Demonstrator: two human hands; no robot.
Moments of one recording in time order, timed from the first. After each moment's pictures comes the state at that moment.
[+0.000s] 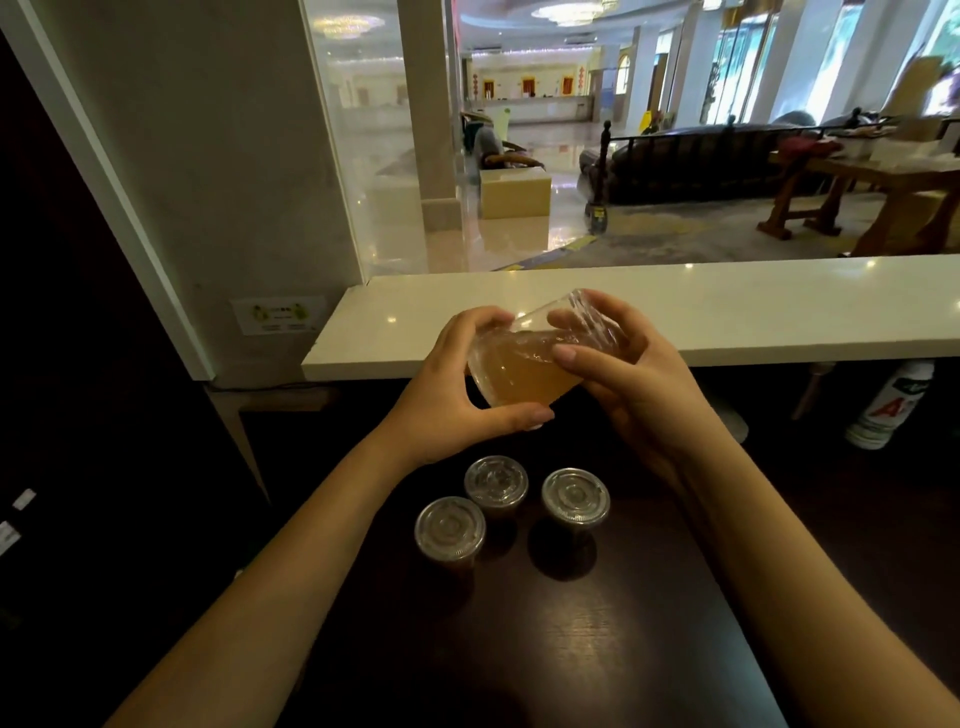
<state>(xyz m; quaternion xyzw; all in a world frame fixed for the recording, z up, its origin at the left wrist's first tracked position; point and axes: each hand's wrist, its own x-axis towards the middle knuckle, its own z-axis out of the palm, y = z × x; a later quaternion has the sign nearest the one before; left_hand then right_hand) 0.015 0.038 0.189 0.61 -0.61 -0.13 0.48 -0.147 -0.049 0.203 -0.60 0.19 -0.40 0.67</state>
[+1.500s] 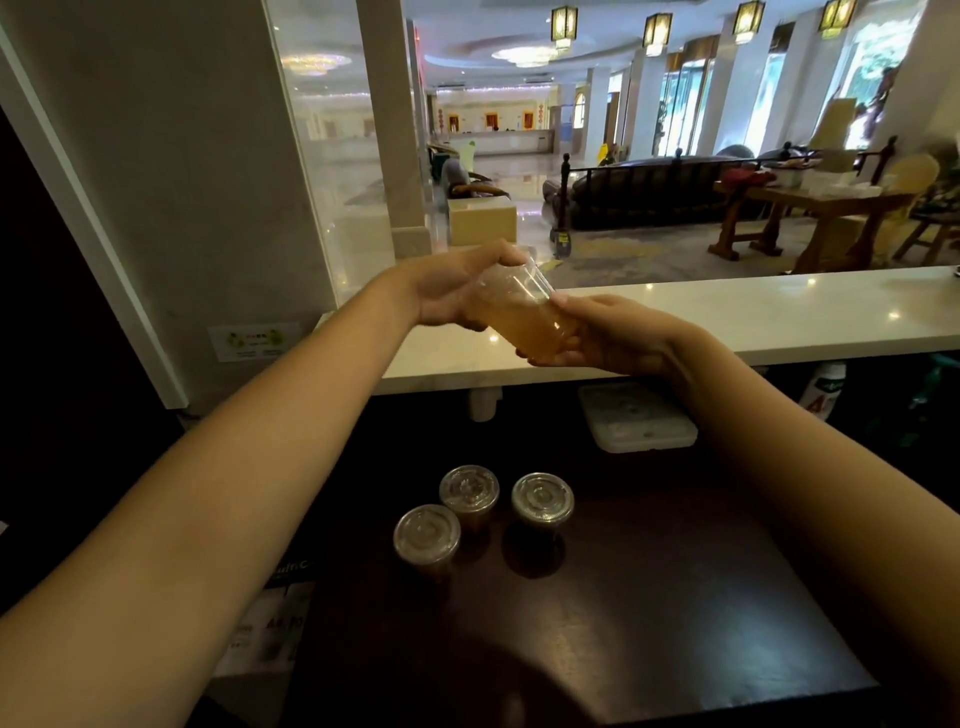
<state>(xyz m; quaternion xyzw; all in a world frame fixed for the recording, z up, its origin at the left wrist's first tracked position) 0.028 -0.047 0.290 0.58 -0.54 -0.49 0.37 -0.159 -0.123 0.245 -0.64 0.21 -0.15 0.72</state>
